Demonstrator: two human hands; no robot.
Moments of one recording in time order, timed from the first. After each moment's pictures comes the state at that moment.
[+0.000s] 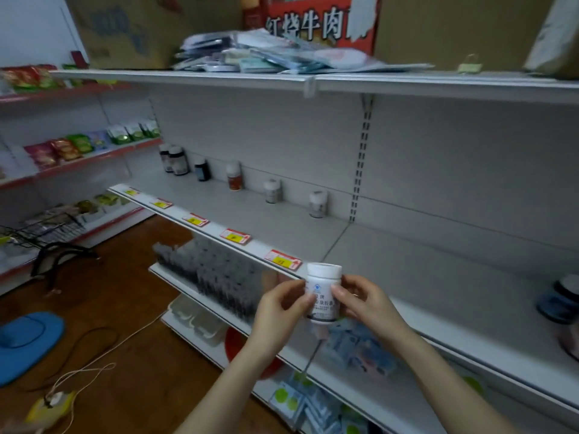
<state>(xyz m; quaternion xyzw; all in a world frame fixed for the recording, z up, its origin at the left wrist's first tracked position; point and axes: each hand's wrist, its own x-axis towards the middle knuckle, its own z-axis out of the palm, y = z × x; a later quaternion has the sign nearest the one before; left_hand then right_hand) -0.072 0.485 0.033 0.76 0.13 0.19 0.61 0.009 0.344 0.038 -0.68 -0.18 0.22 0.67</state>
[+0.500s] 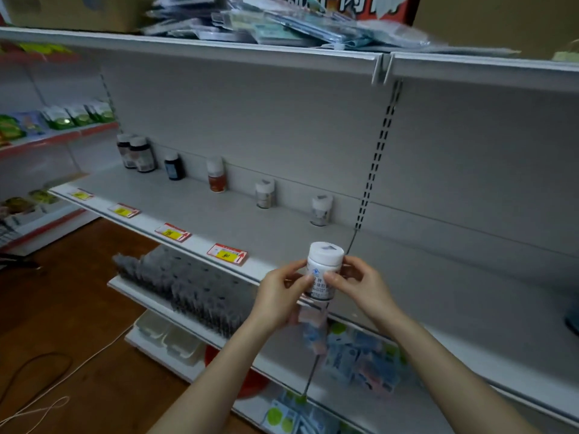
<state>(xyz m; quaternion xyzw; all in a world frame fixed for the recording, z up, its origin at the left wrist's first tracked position) 0.030 0.589 0.019 0.79 0.07 0.14 0.59 0.088 0.441 0.027 -0.75 -0.15 0.10 0.64</state>
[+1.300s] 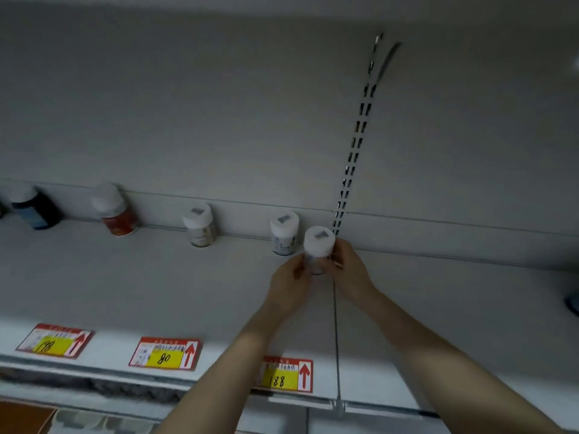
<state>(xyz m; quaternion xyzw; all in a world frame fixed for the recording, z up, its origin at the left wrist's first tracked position) 0.245 0.606 -0.034 0.86 0.01 -0.04 0.51 0.267 0.479 -0.031 -0.83 -0.02 -0.01 0.55</state>
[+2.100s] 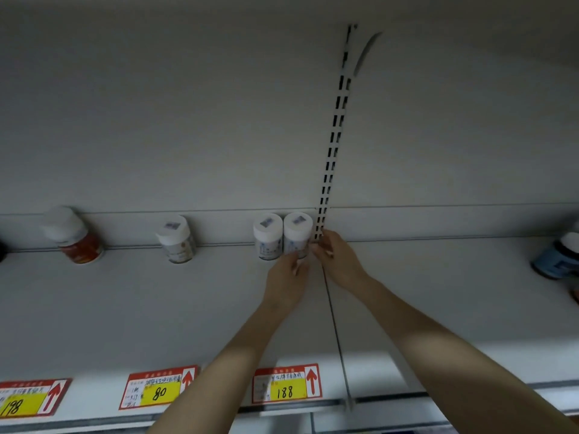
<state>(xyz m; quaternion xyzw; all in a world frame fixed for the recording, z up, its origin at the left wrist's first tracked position) 0.254 0.605 -0.021 0.87 -0.05 -0.03 0.48 0.278 0.482 -0.027 -0.88 0.05 -0.01 0.48</state>
